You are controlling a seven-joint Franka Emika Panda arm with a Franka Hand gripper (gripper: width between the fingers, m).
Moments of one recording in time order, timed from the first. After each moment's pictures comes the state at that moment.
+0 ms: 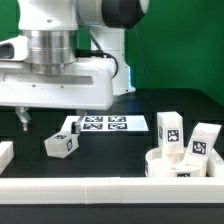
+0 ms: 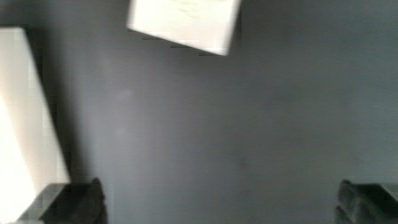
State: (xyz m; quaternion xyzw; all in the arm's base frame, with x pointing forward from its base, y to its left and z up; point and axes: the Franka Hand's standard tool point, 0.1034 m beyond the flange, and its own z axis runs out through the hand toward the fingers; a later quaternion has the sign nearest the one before) arm 0.563 -0.135 0.066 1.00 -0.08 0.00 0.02
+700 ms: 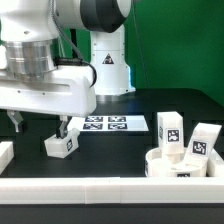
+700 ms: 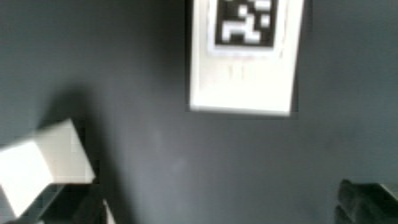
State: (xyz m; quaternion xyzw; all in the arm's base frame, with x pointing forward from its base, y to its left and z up) arm 0.535 -0.150 0.053 0.98 -0.18 -0.05 0.00
